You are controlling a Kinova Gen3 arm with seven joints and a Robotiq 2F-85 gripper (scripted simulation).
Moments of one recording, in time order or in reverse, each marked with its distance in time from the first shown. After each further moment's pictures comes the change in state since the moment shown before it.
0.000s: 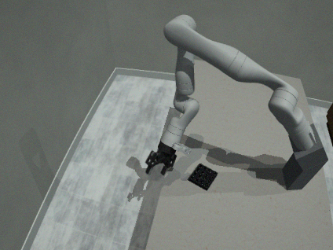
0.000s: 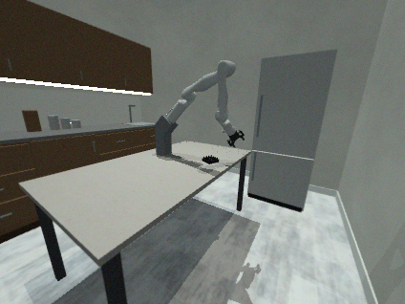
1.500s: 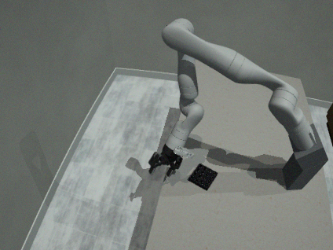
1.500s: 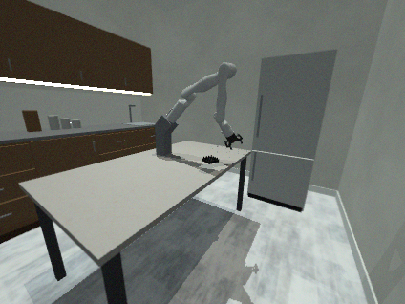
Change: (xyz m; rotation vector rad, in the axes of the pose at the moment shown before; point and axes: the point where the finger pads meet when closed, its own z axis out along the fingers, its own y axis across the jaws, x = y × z) arm -0.003 -0.031 0.005 0.058 -0.101 0.216
